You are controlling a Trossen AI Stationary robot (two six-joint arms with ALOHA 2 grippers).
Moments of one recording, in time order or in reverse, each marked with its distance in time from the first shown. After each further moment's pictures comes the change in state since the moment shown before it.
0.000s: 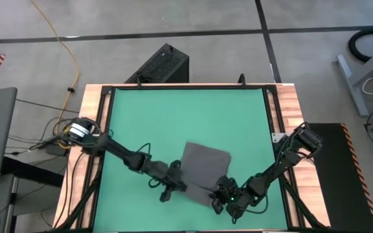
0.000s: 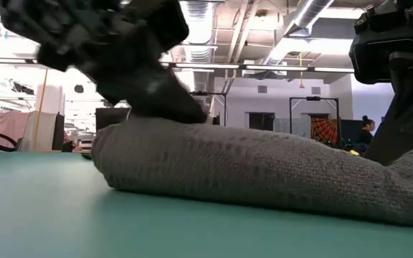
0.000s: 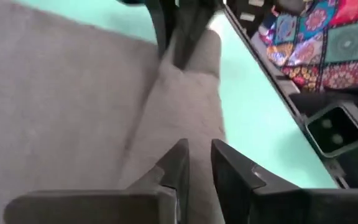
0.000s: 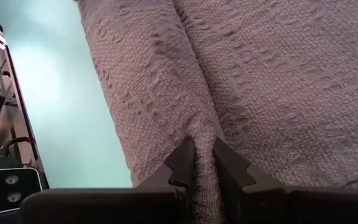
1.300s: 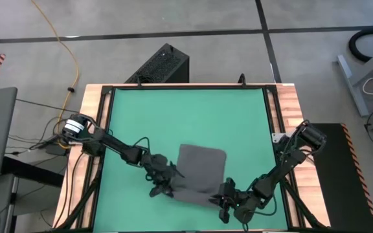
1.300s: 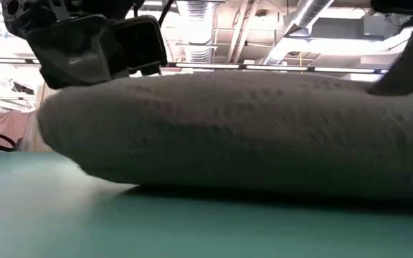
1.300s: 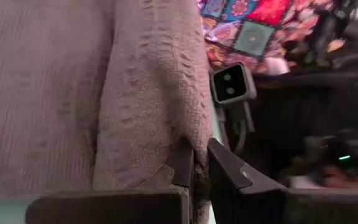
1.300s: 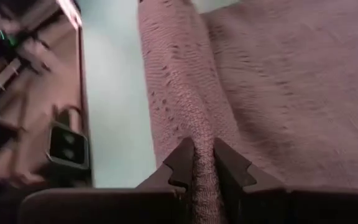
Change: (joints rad) left arm 0.051 -0.084 -0.082 -0.146 0.480 -0.344; right arm 0.081 -0.085 0.001 0.119 0.122 -0.374
